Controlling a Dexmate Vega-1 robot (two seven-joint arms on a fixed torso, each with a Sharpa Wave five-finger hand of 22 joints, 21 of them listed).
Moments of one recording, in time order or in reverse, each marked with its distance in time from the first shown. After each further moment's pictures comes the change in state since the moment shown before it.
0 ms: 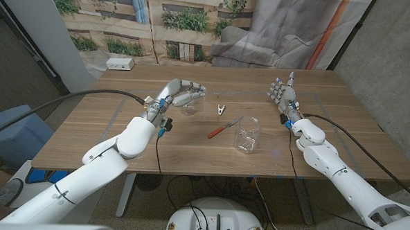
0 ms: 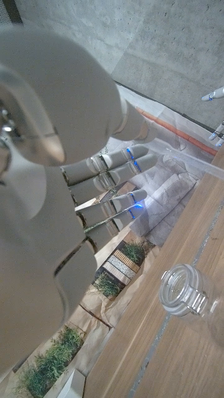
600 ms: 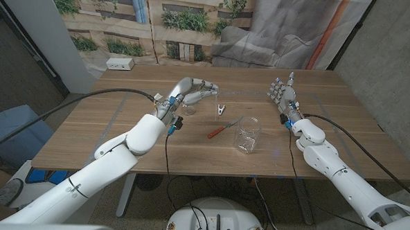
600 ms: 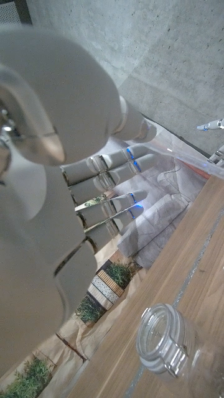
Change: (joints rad) left arm -0.077 -0.034 0.075 0.025 -0.044 -0.041 -0.036; left_hand -0.008 0.000 0.000 0.000 0.000 0.006 -0.001 0.007 0.000 0.009 0.003 0.005 0.000 0.000 0.000 0.000 0.000 0.000 0.000 0.000 0.000; right arm 0.000 0.000 0.000 0.001 0.000 0.000 0.000; right_hand 0.000 0.000 0.000 0.000 0.000 0.000 0.000 0.000 0.000 0.000 0.000 0.000 0.002 0.000 0.000 0.000 0.000 0.000 0.000 0.000 0.000
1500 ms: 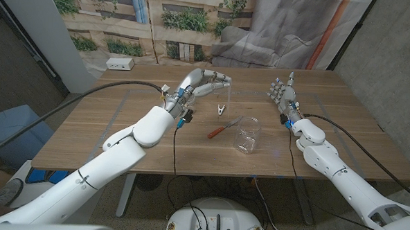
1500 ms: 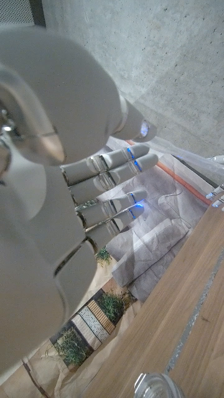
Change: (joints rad) left arm -0.080 -0.026 0.050 -0.024 -0.042 -0.012 -0.034; left_hand 0.000 0.000 0.007 -0.007 0.000 0.011 0.000 0.000 0.000 0.005 0.002 0.000 0.000 0.002 0.002 0.000 0.000 0.009 0.002 0.000 0.000; right arm 0.000 0.000 0.000 0.000 0.000 0.000 0.000; right_hand 0.000 0.000 0.000 0.000 0.000 0.000 0.000 0.000 0.000 0.000 0.000 0.000 -0.002 0.000 0.000 0.000 0.000 0.000 0.000 0.000 0.000
